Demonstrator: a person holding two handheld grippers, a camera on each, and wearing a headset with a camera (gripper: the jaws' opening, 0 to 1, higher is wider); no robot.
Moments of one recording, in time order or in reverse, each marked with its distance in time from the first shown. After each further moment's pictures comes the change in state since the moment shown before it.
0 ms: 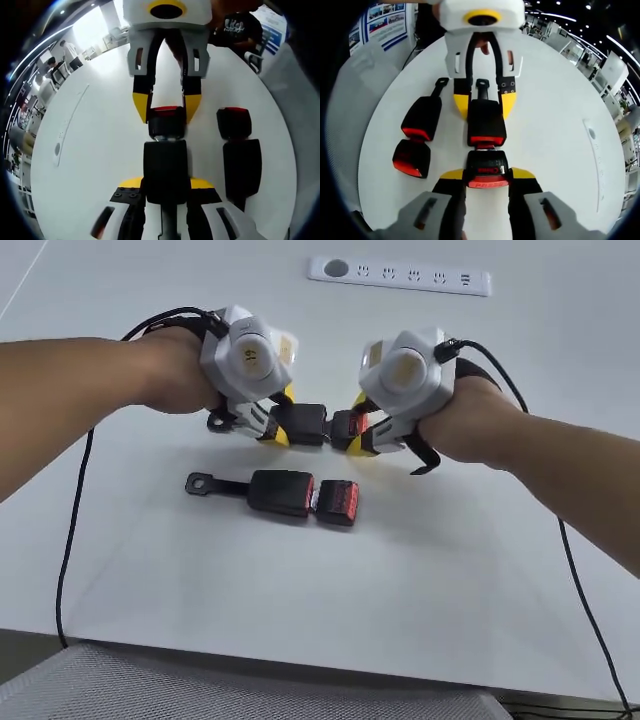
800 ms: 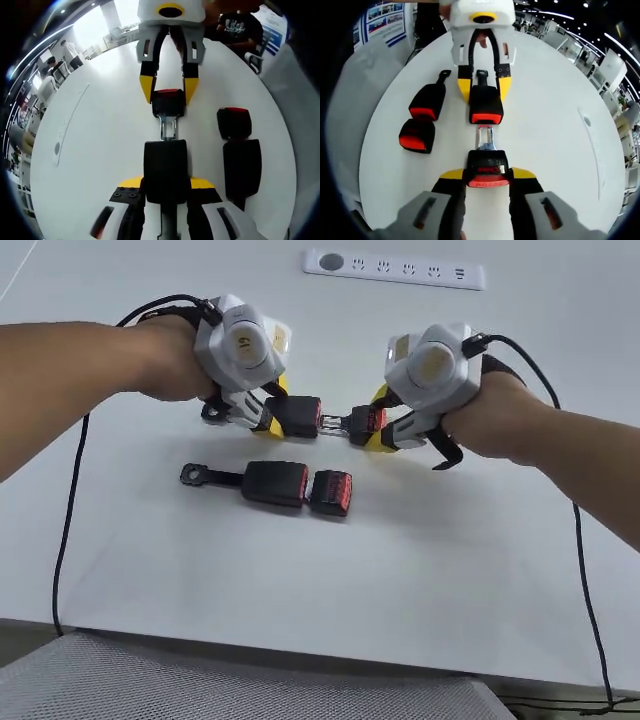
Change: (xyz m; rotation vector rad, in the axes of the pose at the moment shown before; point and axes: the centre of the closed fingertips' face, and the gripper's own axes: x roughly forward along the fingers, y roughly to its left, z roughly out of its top) left arm 0.000 0.000 0.002 -0.006 -0.001 0.000; right arm -0.020 -0.002 -0.039 0.024 0.013 -0.010
